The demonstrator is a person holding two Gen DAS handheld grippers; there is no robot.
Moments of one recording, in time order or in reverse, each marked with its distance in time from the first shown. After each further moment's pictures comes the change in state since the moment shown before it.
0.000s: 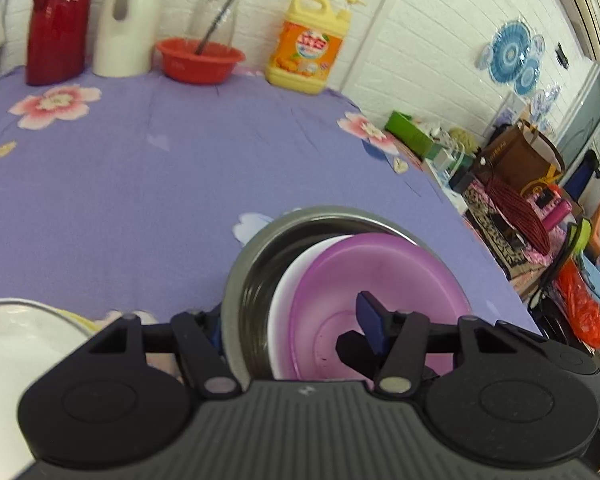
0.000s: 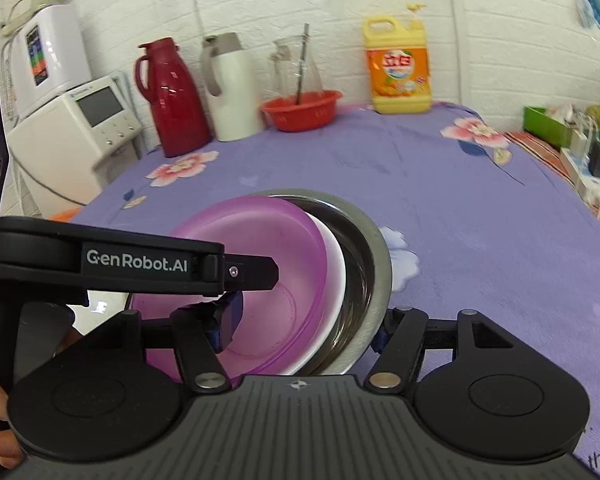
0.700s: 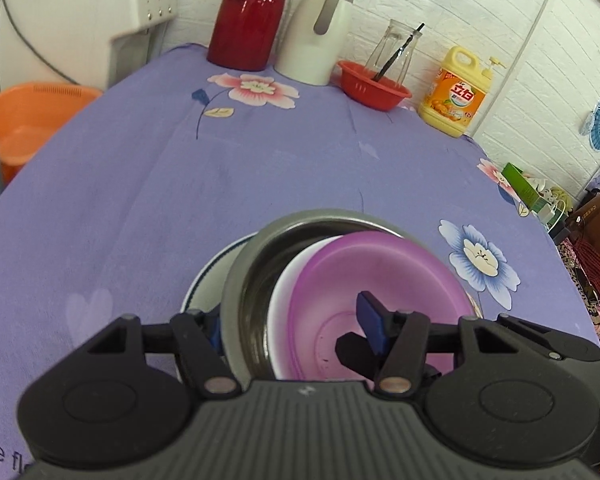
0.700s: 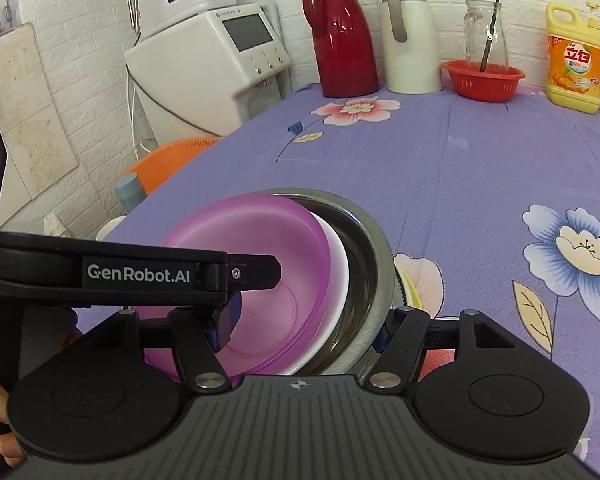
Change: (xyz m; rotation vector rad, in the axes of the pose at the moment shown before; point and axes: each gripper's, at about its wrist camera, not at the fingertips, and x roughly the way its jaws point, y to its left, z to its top) left arm -0.099 0.132 -0.055 -0.207 -0.070 0.246; right arm 0.047 0.135 -0.020 -0.179 0.142 0.291
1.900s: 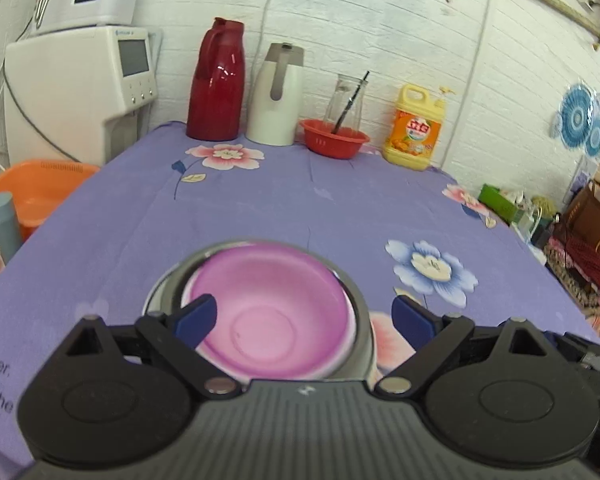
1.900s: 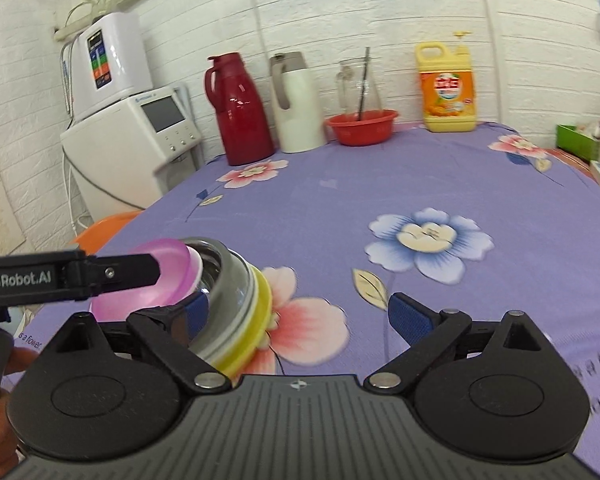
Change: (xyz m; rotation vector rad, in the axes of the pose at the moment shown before) left arm -0.069 -0.076 -0.053 0.150 -0.207 0.049; right arm -0.098 -0.044 -0.060 0.156 -0.239 -0.220
